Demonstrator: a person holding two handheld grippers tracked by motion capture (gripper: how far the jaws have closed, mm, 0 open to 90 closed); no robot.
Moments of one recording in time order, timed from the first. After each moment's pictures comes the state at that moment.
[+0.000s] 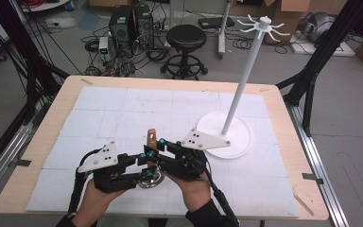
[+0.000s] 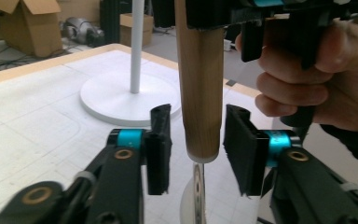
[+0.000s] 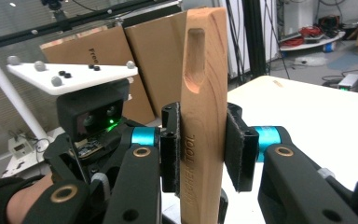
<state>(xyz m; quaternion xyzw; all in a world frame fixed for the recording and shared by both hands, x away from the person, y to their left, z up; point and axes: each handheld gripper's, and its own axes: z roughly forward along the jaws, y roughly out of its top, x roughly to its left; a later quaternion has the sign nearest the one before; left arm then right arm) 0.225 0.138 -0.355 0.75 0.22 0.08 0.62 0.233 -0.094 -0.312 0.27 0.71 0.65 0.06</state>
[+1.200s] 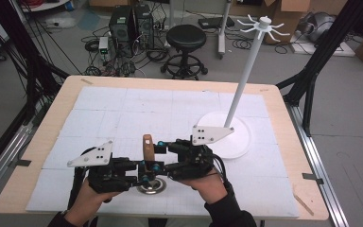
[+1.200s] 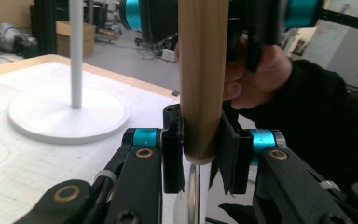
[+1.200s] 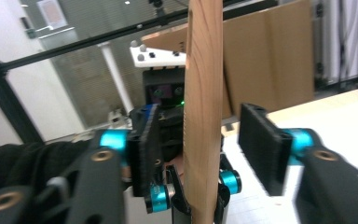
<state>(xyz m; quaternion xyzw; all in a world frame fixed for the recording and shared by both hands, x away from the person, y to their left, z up) 0.228 0.146 -0.349 0.73 0.14 -0.03 0.67 0.253 -0.113 -0.311 0.12 0.72 0.68 -0.08</state>
